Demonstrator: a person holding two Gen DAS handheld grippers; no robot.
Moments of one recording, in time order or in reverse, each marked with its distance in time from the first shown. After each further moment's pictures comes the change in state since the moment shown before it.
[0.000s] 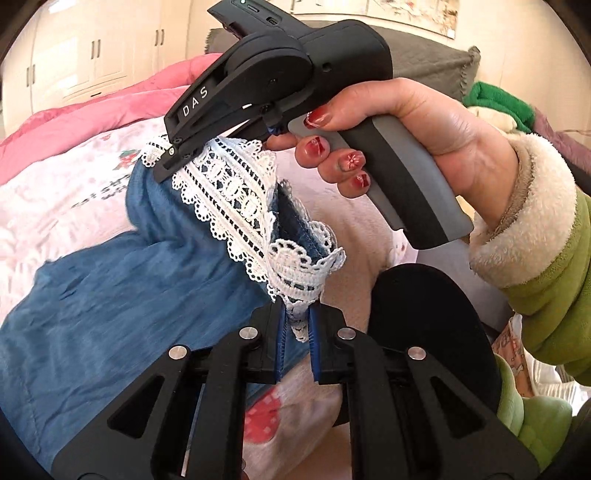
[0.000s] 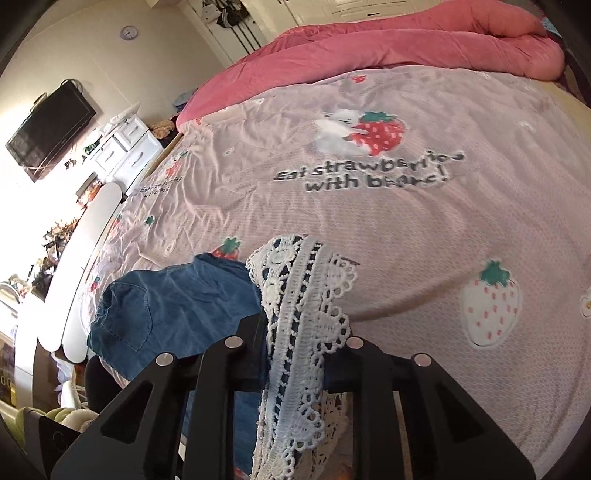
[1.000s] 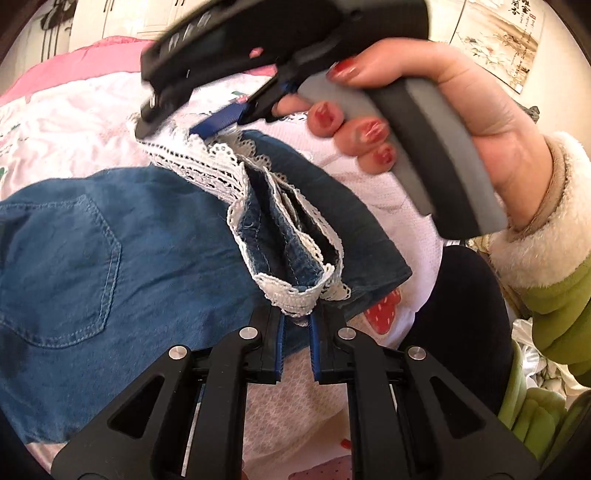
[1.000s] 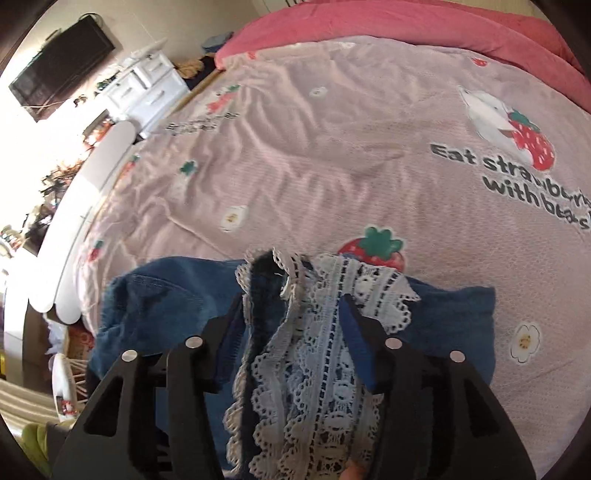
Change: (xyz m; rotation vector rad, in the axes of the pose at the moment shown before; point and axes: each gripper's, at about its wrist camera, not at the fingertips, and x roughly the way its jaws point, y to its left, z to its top) left arm -0.042 0.058 -0.060 -0.291 0.030 0.069; right arm 0.111 0.143 0.022 -0.152 0.149 0.033
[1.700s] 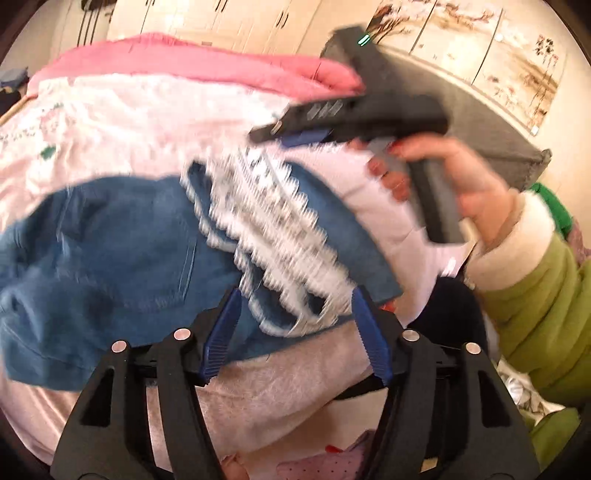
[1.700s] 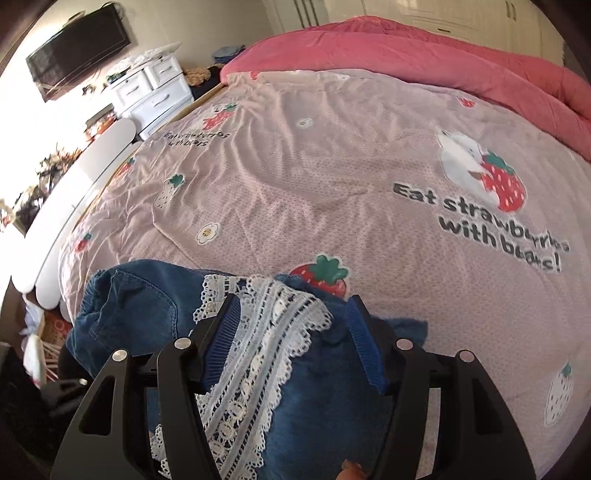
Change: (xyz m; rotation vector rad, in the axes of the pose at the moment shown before) left arm -0.065 0.032 0.002 -0.124 -0.090 0.019; right arm -0.017 -0.018 0.004 -0.136 -0.054 -0.097
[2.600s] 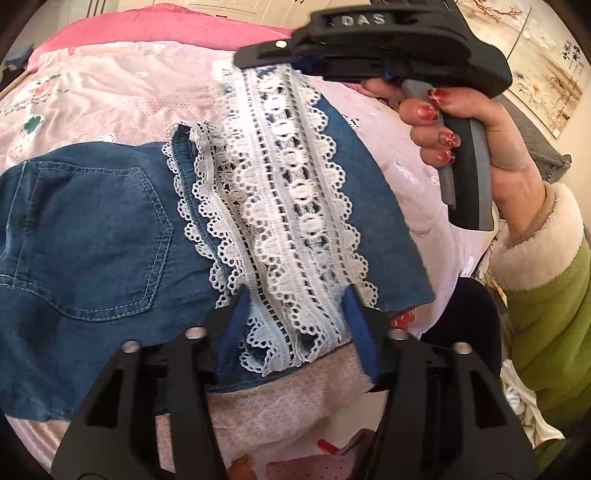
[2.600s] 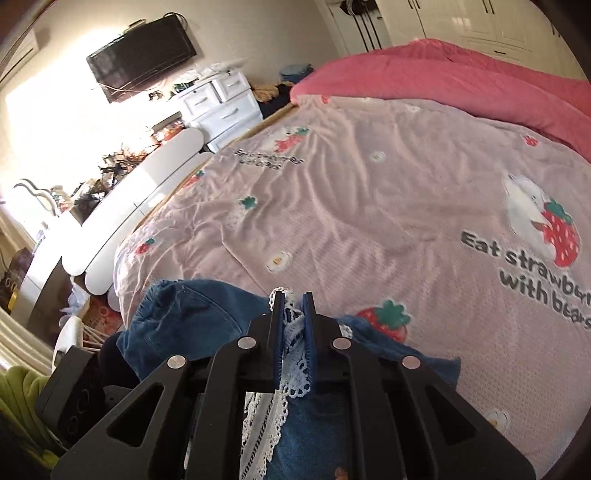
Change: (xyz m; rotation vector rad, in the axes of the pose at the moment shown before) left arm 0.044 0.011 0.000 -0.061 0.116 0.045; right arm -0.009 0.011 0.019 -0.083 -0.083 0.267
